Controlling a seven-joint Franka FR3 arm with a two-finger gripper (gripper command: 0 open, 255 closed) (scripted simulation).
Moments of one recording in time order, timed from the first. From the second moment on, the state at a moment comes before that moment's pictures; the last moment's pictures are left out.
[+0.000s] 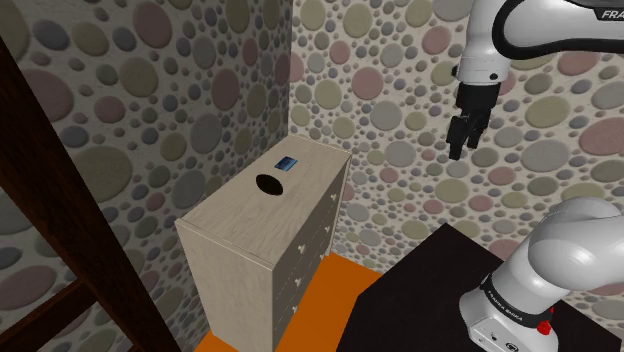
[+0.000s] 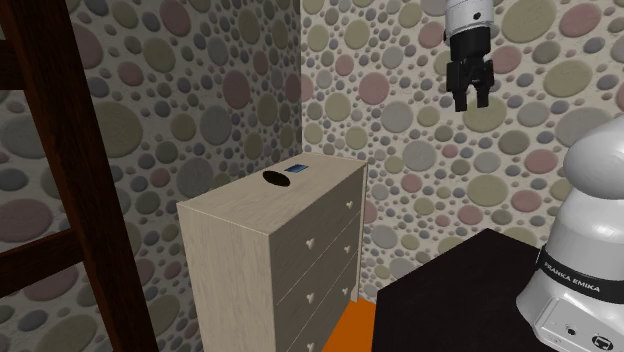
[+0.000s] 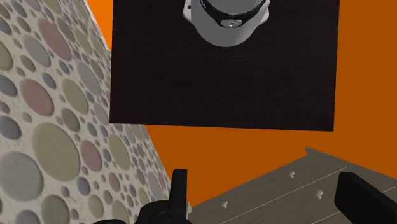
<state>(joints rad) -0.02 -0.80 0.02 -2.45 -0.03 1.44 -0.01</state>
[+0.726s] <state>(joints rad) 0.02 -0.53 0.11 -2.38 0.05 1.67 0.08</state>
